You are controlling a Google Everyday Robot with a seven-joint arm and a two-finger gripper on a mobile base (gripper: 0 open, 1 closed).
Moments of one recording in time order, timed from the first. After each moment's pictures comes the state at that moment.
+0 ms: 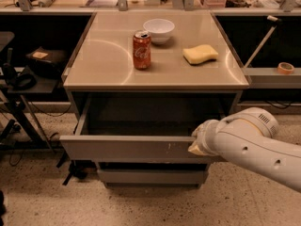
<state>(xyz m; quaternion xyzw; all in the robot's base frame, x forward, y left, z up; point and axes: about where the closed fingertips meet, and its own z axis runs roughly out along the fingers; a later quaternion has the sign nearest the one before) 0.528 -0.162 0.667 -0.55 0.78 -0.10 0.29</state>
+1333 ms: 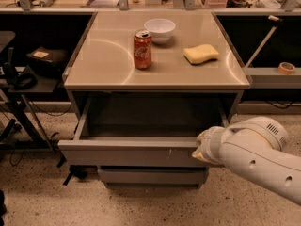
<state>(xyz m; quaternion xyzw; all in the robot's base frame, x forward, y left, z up) 0.501 -0.168 0.671 -0.54 0.78 -0.11 0.28</state>
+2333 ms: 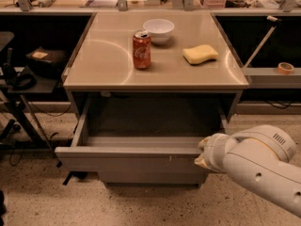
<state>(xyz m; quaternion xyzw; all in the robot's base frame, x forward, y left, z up) 0.479 -0.173 0.671 -0.54 0.79 -0.11 0.28</state>
